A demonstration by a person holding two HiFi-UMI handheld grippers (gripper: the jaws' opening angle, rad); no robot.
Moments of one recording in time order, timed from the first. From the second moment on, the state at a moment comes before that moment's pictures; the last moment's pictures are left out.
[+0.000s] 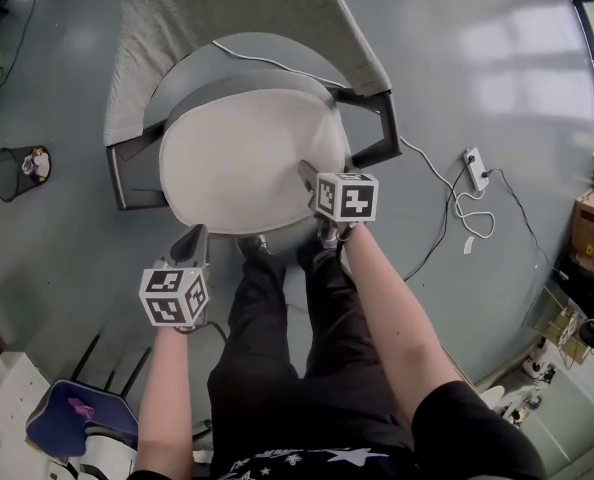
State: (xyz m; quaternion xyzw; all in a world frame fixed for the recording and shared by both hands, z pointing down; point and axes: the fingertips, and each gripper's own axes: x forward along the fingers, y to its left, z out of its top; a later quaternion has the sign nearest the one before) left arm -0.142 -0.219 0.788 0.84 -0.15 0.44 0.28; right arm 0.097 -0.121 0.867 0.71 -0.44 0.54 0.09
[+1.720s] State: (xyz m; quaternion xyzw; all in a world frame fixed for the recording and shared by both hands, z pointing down) left arm -0.125 -0.176 0.549 0.87 -0.34 0.22 0.28; right arm 0.091 -0.176 0.554 0.60 -0.68 0.42 0.00
